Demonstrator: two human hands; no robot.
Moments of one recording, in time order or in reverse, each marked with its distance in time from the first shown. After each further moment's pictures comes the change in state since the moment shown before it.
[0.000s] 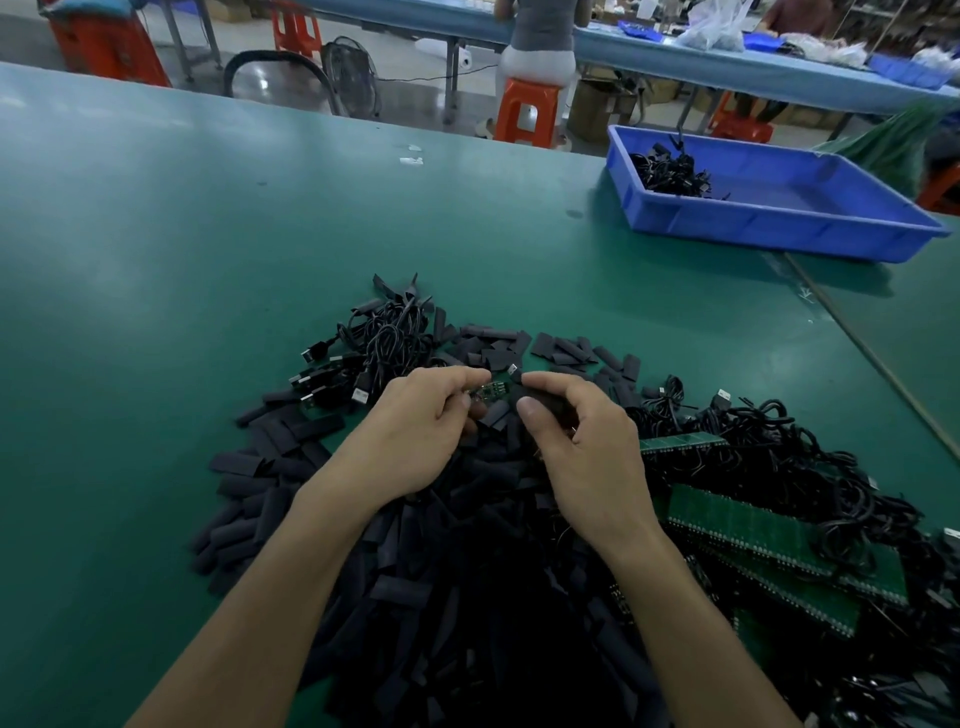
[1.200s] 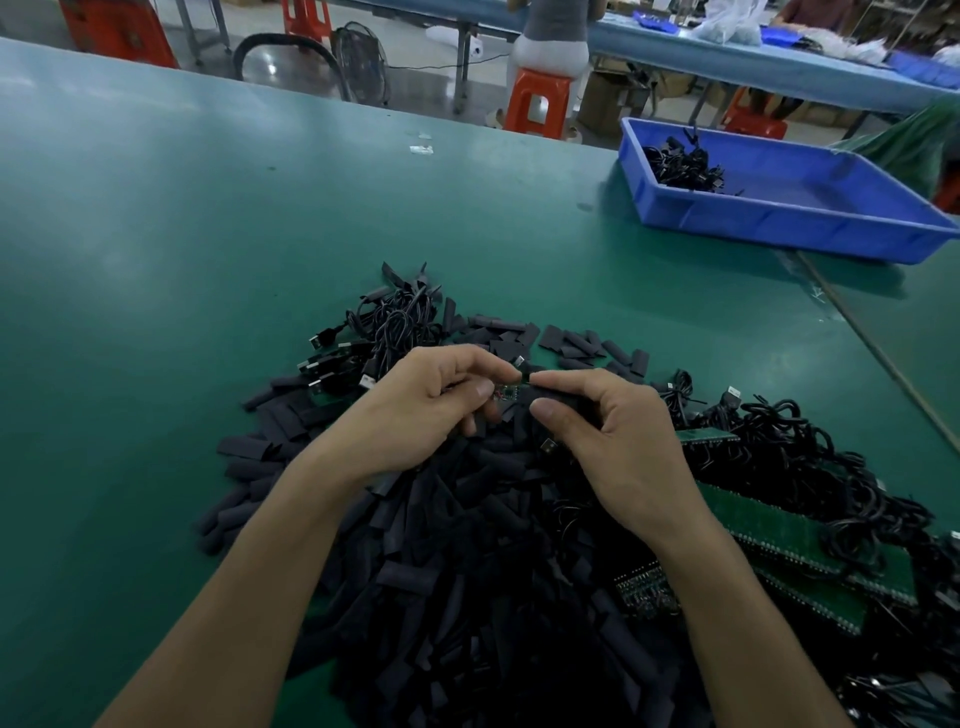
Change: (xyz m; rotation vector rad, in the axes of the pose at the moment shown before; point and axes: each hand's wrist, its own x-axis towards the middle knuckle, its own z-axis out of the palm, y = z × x) left_hand -0.005 0.009 -0.013 -0.256 -0.106 0.044; right_hand 0.005 0.003 -0.023 -0.024 -0.143 -0.092
